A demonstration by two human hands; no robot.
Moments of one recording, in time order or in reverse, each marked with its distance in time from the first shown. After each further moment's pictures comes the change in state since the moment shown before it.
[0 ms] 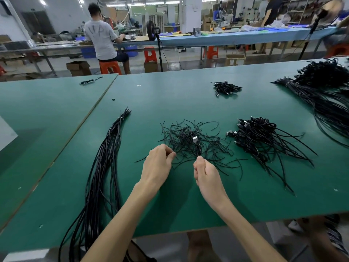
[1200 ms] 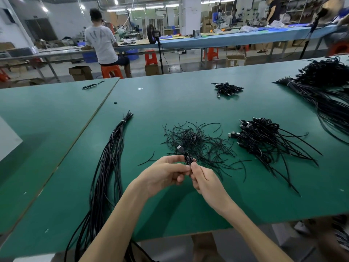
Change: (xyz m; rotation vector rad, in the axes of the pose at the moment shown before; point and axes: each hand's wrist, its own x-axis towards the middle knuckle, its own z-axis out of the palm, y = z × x) left_hand -0.008 0.001 -0.023 -1.009 -0.759 -0.276; right_hand -0.006 -0.006 0.001 0.145 -0.189 -0.020
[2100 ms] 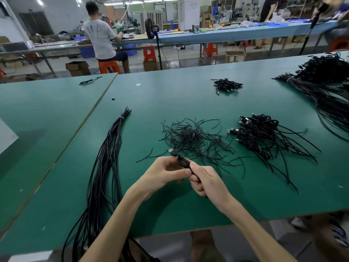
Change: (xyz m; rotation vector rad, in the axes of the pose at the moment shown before) left_hand -0.007 -0.021 -0.002 0.270 0.042 0.297; right_hand -0.007 -0.011 -0.008 0.200 -0.145 0.096
